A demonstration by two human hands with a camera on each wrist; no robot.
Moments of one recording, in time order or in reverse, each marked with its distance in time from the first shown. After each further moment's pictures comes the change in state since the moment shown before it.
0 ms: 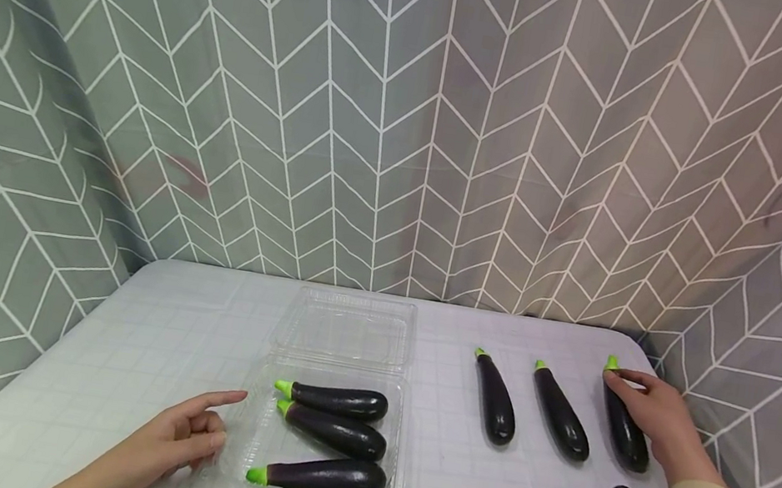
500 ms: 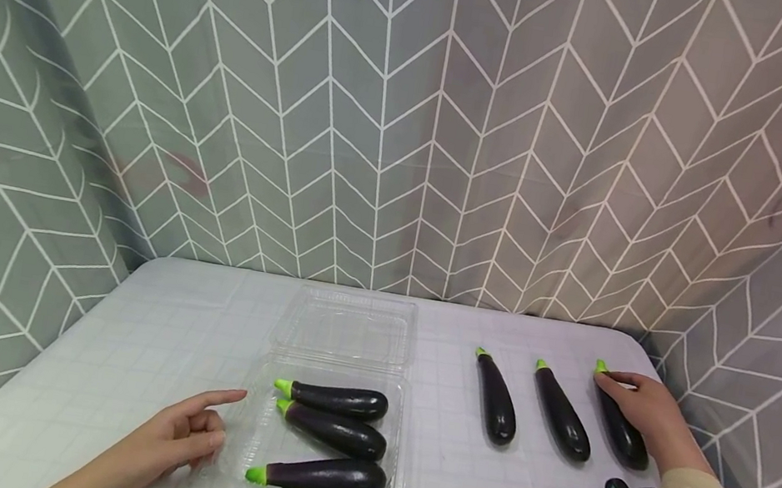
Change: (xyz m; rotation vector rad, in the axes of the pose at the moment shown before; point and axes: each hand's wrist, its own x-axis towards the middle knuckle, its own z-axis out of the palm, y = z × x) left_hand 0.000 0.004 0.001 0.001 -0.014 0.014; right_hand 0.011 -0.004 0.004 -0.065 -0.081 0.067
